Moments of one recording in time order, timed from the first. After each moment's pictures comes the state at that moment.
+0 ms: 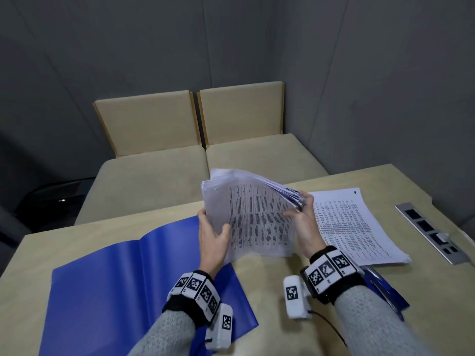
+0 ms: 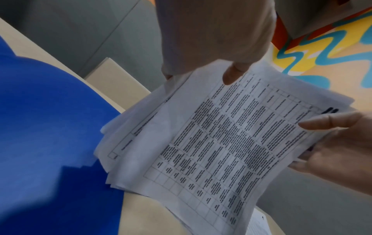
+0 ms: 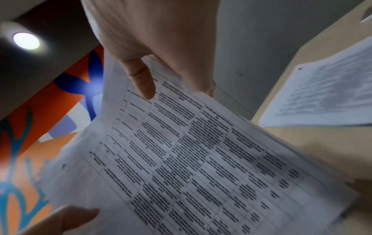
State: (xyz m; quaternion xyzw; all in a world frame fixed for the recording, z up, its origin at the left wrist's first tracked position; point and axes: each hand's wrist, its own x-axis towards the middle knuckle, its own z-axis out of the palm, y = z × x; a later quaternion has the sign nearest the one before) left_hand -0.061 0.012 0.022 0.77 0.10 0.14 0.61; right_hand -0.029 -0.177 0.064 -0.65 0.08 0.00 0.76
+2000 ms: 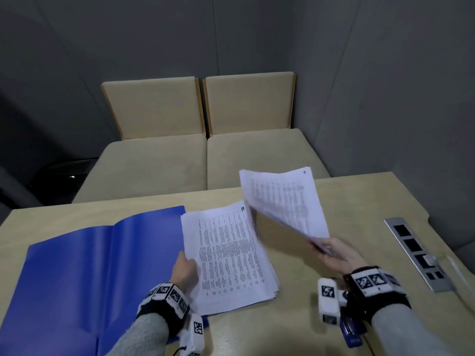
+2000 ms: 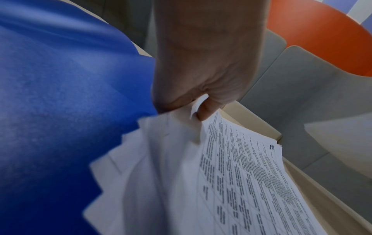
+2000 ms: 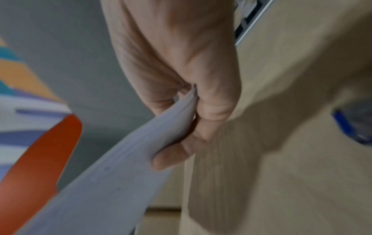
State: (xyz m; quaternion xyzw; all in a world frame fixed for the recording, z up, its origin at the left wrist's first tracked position) left_hand -0.067 -0.019 -0.073 0.77 0.37 -0.12 0.50; right_hand 0.009 -0.364 0.002 -0.50 0.32 0.24 0.77
